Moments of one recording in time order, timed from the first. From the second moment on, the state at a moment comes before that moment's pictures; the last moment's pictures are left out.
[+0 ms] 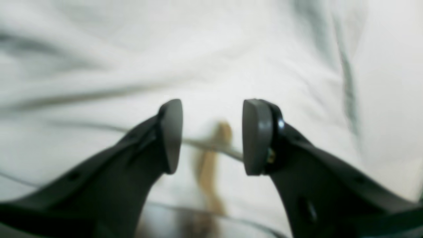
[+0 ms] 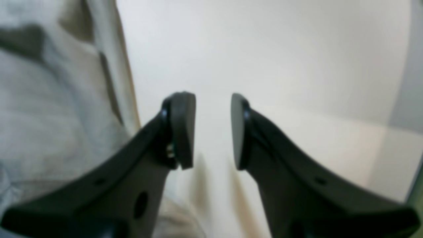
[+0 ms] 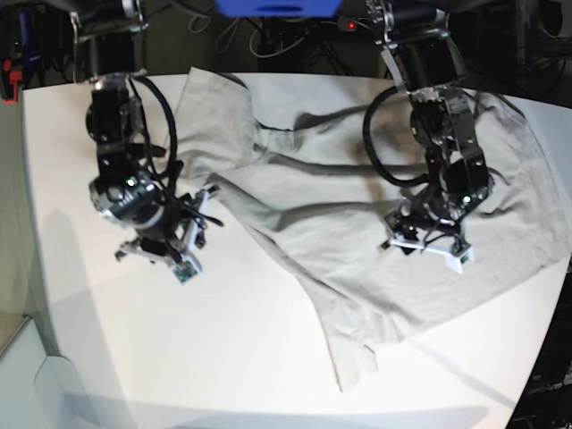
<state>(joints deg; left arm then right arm) -8.0 3.2 -19.3 86.2 -15.5 9.9 57.1 7.1 8.2 -6.2 93.0 -1.2 26.1 -49.8</state>
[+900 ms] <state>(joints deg) 2.2 -2.4 -23.4 92.2 -12.6 10.0 59.5 22.6 -2.7 -10.4 61.5 -0.9 26.1 -42.7</state>
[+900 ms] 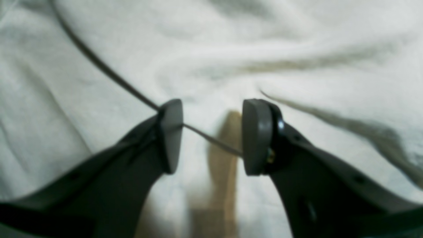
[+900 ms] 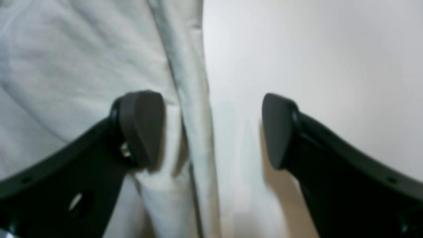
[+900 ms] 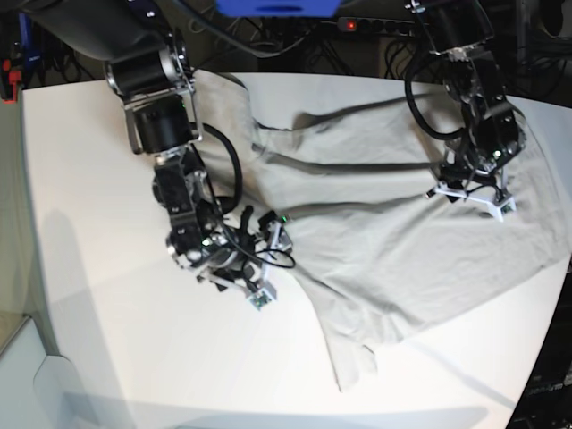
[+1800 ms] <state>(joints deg) 3.1 -2.1 -22.9 91.9 -12.6 9.9 58.9 13.6 0.6 -34.5 87.8 -0.5 26.0 -40.9</state>
